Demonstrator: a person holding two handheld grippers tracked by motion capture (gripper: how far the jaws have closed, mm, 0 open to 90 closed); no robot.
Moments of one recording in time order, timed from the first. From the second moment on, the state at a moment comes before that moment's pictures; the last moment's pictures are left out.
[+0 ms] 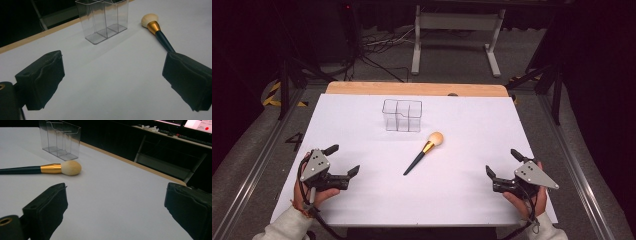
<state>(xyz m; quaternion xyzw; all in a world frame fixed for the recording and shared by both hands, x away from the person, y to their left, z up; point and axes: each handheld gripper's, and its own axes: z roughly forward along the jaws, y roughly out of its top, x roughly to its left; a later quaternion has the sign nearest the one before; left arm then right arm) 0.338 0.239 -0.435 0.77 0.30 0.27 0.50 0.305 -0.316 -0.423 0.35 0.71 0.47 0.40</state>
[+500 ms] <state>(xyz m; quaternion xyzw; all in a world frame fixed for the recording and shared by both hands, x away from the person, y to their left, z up) 0.342 0.232 -0.433 0.79 0.32 0.26 0.46 0.310 -0.308 -0.429 0.35 0.72 0.44 0.41</state>
